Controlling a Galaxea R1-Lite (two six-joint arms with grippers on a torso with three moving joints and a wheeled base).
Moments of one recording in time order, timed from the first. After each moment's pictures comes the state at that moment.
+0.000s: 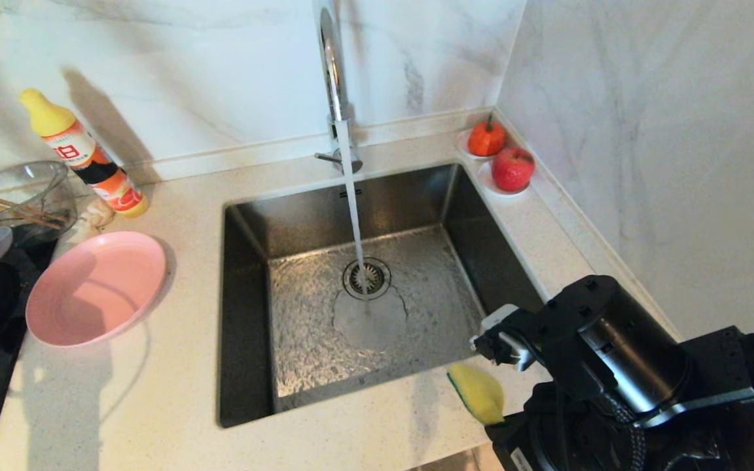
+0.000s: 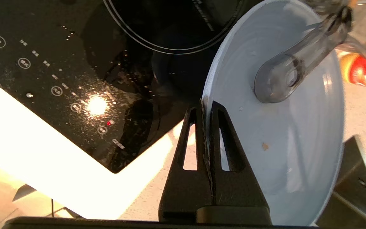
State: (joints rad) left arm 1.12 1.86 -1.88 0.93 -0.56 -0.30; right arm 0.95 1.58 -1.02 0.30 -0.19 0.27
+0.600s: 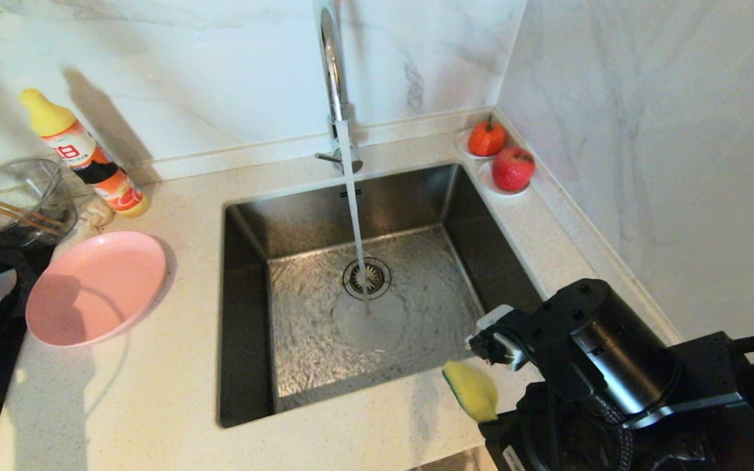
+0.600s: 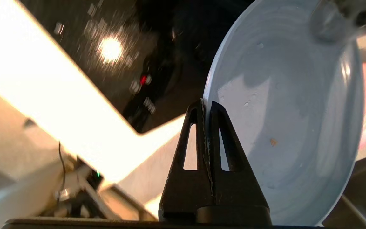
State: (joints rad) left arm 1.16 1.92 -1.86 1.14 -0.49 -0.29; right arm 0.95 1.60 -1.00 0.24 -0.19 0.27
